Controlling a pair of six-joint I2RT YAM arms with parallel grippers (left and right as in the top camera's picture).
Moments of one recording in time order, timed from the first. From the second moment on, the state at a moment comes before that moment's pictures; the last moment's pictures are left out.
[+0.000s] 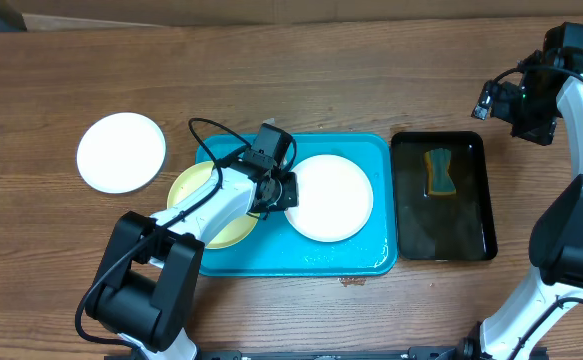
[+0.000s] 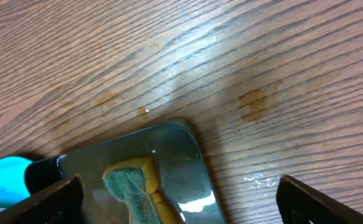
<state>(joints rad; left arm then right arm) -0.45 1.81 1.06 -0.52 0.14 -0.49 -0.25 2.03 1.79 -1.13 -0.15 0.15</state>
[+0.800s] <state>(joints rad) -0.58 1.81 1.49 -0.71 -0.02 -0.37 -0.25 2.03 1.79 -1.04 -0.15 0.15</state>
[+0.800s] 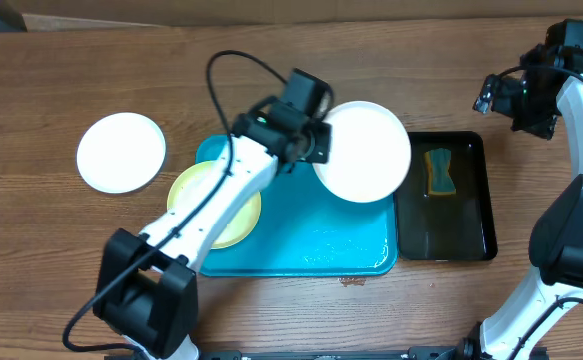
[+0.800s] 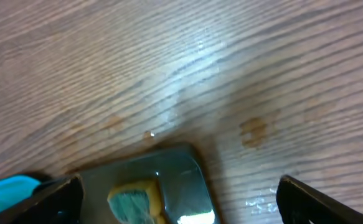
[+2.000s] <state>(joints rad) -1.23 1.81 1.49 0.04 -0.96 0.52 -0.40 2.03 1.79 -1.01 -0.20 0.22</state>
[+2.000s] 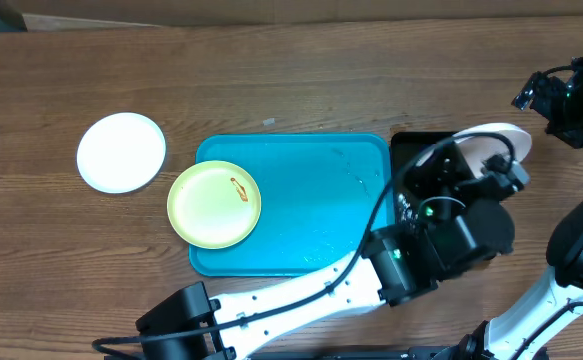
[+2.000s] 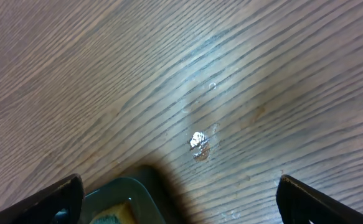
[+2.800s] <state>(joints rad) -0.89 1.80 1.50 -0.43 -0.21 -0.24 -0.40 2.03 1.79 -1.01 -0.20 0.23</state>
